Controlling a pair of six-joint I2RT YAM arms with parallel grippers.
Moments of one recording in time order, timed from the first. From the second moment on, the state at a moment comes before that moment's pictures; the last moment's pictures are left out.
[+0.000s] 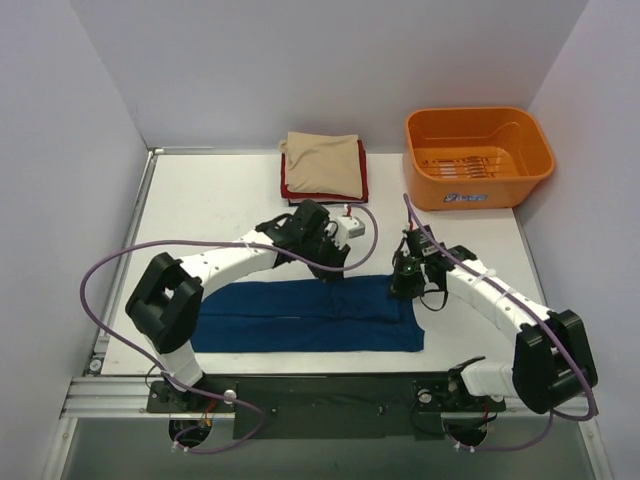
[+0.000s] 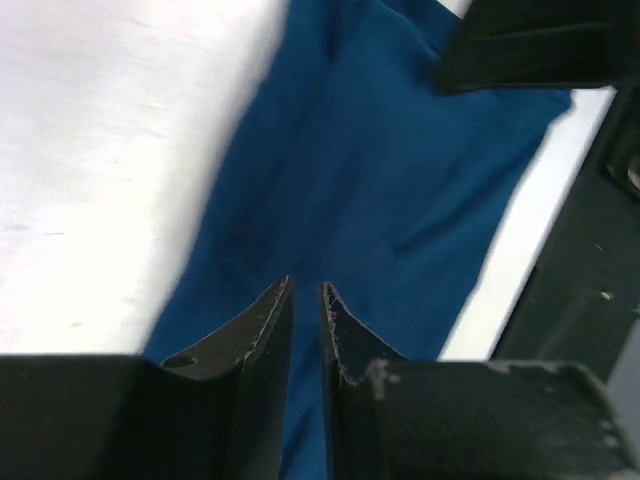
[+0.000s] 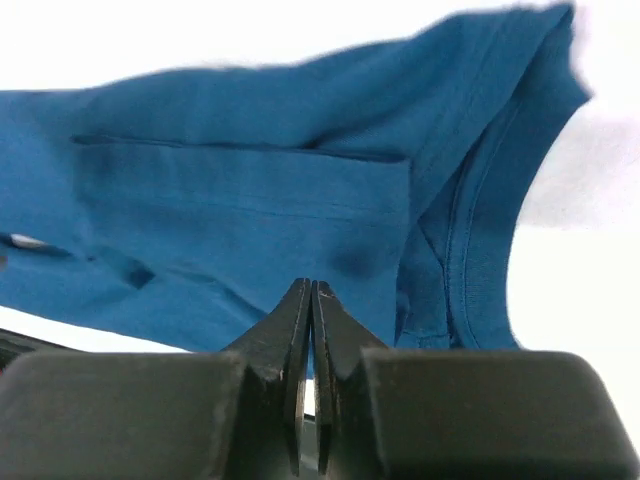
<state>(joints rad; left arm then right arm) -0.74 1.75 1.28 -0.43 0.43 0.04 0.41 1.28 0.79 -0.62 -0.12 0.55</state>
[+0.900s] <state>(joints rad) -0.74 1.80 1.30 -0.54 0.58 0.11 0.33 1.29 0.84 -0.76 -0.09 0.56</state>
